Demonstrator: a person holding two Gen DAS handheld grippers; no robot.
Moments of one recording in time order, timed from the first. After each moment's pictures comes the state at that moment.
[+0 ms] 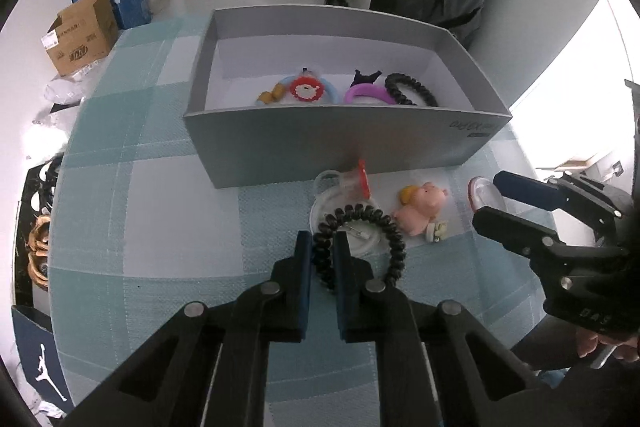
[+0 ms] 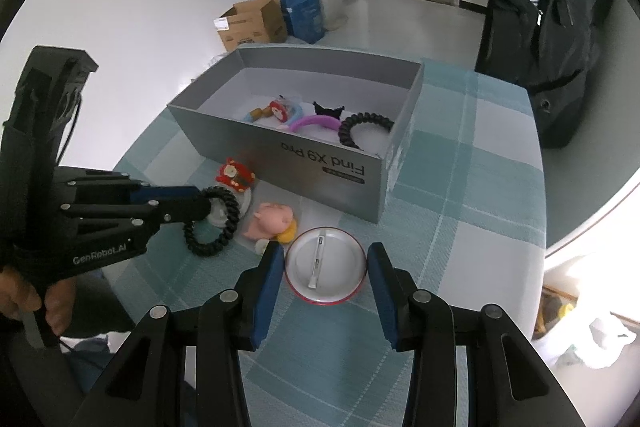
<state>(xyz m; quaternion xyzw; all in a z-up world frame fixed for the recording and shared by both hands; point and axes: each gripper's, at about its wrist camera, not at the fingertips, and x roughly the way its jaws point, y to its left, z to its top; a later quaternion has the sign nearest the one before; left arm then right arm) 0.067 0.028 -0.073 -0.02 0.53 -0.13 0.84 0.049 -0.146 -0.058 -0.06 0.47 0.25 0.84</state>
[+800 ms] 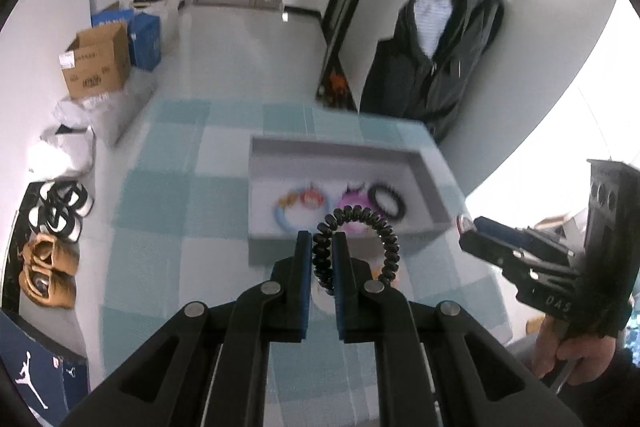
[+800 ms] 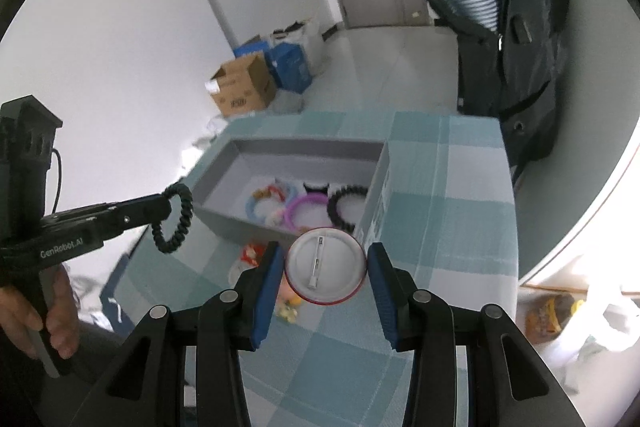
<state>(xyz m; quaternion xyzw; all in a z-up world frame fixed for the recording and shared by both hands) 0.068 0.062 0.001 -0.10 0.44 -0.14 0.88 0.061 -0.169 -0.010 0.04 0.42 0.23 0.87</state>
